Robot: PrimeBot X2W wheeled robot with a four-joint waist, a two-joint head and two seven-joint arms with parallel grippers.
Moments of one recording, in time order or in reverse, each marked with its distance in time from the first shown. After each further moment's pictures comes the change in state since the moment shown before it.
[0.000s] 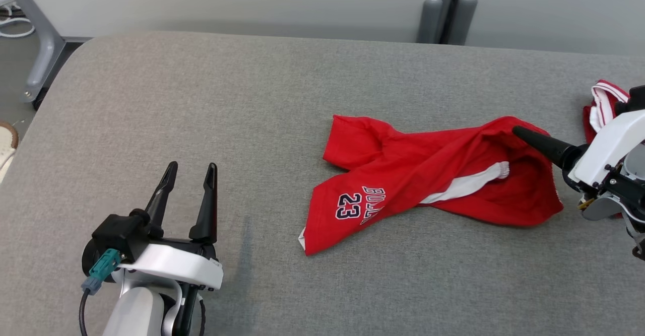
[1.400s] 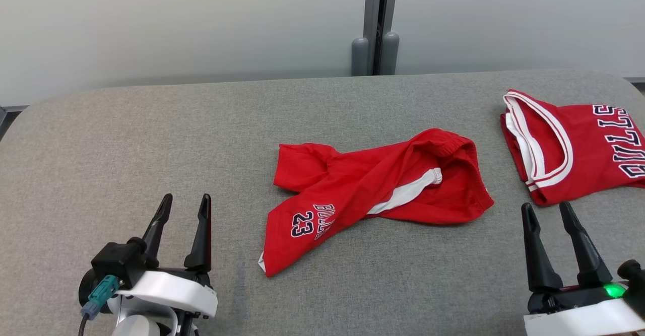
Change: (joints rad) left arm 0.083 0.017 0.007 0.008 -0.011 0.014 0.000; right arm 0.707 0.276 -0.228 -0.617 -0.769 0.000 -0.826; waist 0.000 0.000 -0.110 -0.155
